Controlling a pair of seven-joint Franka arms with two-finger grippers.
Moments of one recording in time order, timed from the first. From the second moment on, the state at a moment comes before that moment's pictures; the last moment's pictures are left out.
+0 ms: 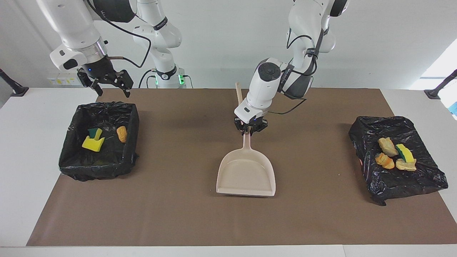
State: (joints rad) left arm -0.51 0.29 -0.16 -1.80 -0.09 2.15 -0.49; right arm -0.09 -0.03 0.05 -1.61 -0.02 1.55 0.03
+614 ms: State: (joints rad) left arm -0.55 0.33 -0.15 -1.81 -0.09 2.17 -0.53; right arm -0.09 -0.03 0.05 -1.61 -0.02 1.55 0.03
